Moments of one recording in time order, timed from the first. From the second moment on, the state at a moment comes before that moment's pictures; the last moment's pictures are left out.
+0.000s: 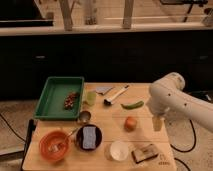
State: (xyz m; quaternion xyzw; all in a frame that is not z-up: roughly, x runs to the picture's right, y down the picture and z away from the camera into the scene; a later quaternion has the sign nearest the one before) arm 0.252 0.150 0.721 -0.30 0.02 -0.06 0.95
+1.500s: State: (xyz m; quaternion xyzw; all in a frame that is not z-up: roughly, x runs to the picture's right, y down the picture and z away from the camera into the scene) arm 0.234 0.181 0.772 -0.29 -0.04 -0.16 0.94
